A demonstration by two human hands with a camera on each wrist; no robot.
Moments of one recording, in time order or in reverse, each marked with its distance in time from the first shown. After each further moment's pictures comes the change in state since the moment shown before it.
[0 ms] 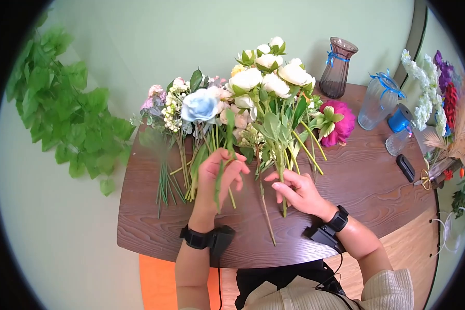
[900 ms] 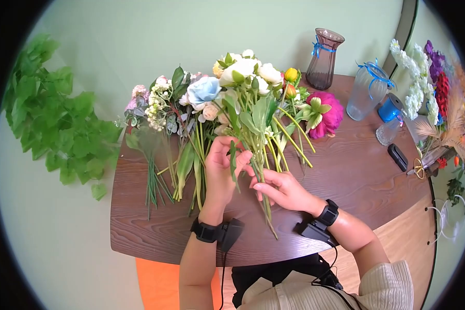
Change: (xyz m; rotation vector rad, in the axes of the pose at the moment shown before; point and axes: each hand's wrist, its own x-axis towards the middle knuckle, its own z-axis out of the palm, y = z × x) left_hand 0.015 -0.030 0.033 -0.108 0.007 0.105; right_hand 0.000 0.012 0.006 0.108 -0.124 0.037
